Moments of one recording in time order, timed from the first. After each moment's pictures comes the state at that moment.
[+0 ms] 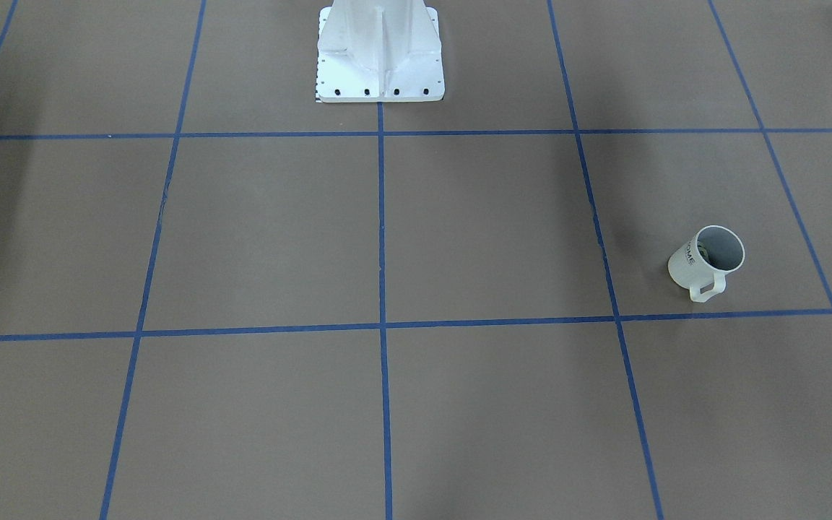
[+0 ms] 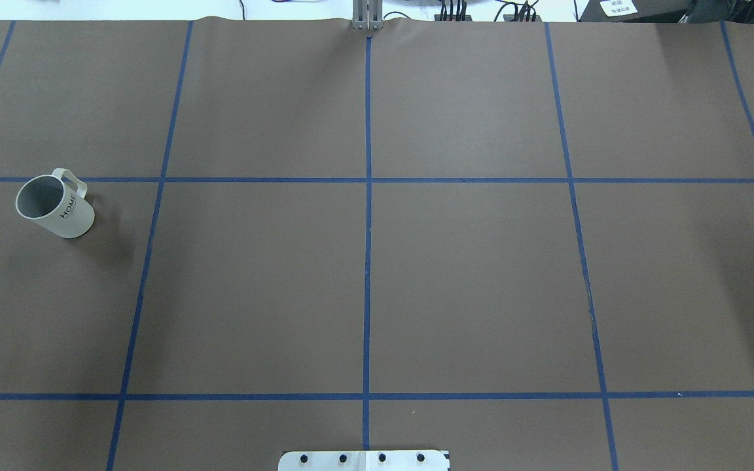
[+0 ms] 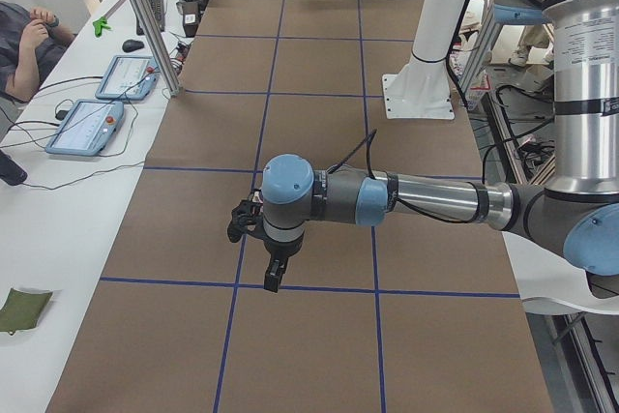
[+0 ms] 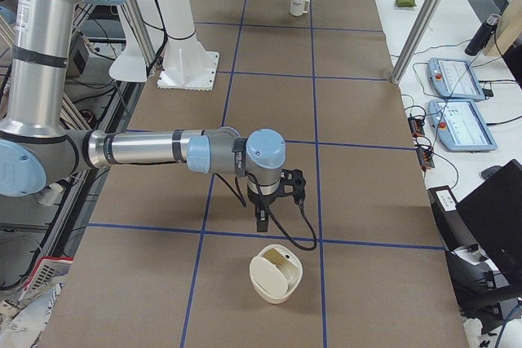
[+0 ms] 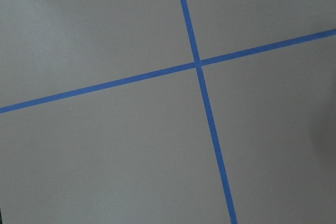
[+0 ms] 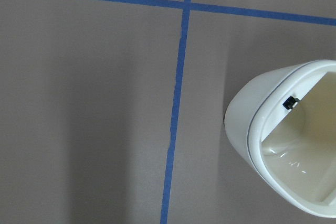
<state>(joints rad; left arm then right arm) -1.63 -1.44 -1.81 -1.56 -2.28 0.19 1.55 -1.79 1.87 -1.68 2.31 -0.08</state>
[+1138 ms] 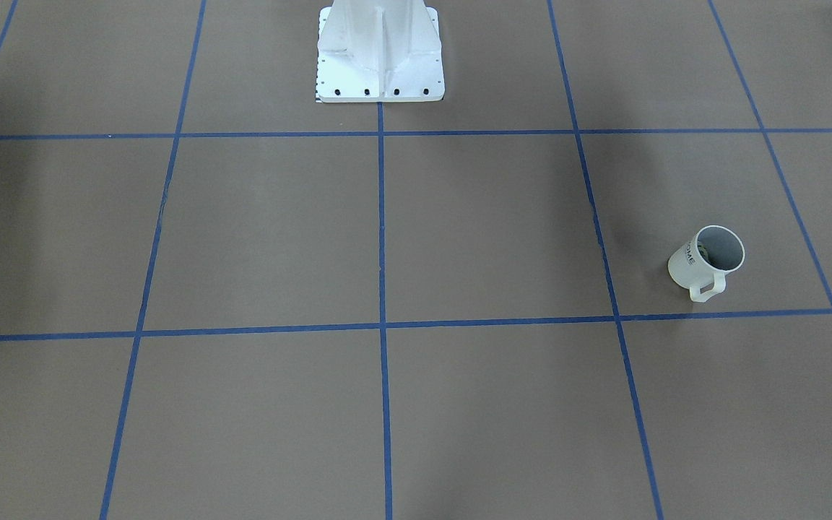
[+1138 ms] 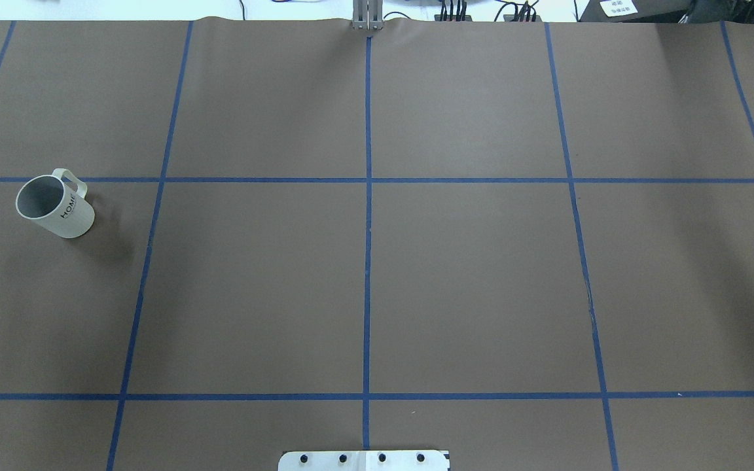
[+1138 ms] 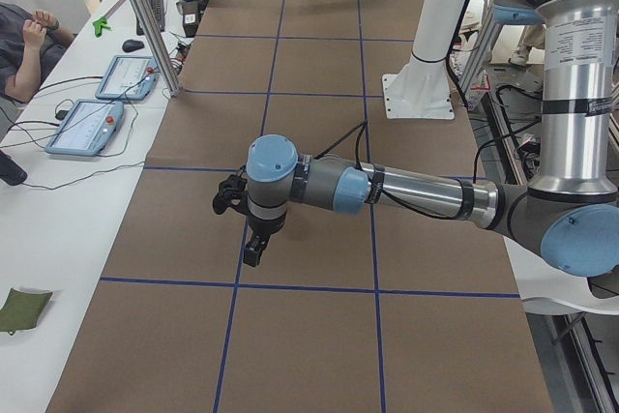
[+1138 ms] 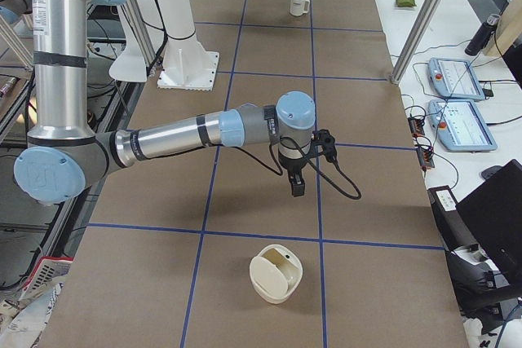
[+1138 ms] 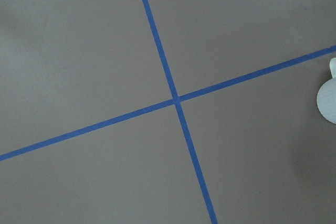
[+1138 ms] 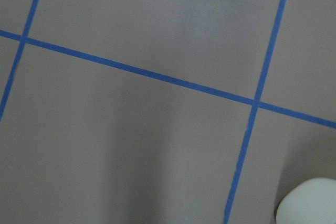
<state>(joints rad) -1.58 -1.51 -1.80 -1.63 -2.36 0.18 1.47 -1.60 1.89 -1.65 2.37 -0.08</state>
